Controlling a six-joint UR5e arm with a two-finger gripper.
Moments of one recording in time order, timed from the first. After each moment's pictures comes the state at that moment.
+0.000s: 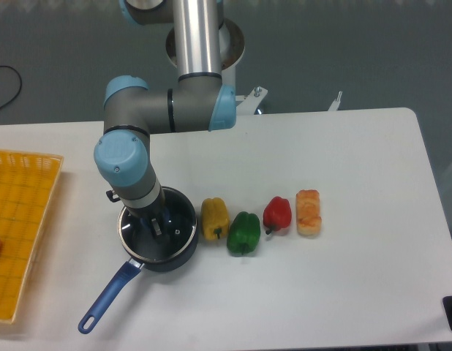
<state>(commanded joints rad) 2.12 -1.98 -1.60 -1.16 1.60 1.24</state>
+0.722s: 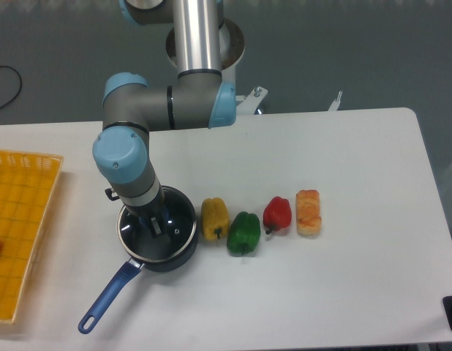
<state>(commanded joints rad) 2.13 -1.96 -1.59 -1.16 1.60 1.24</state>
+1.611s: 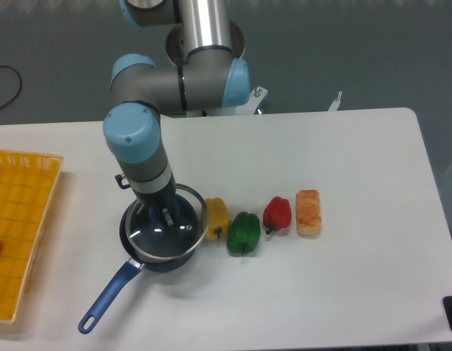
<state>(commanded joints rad) 2.20 -1.90 -1.58 -1.17 1.61 1.27</state>
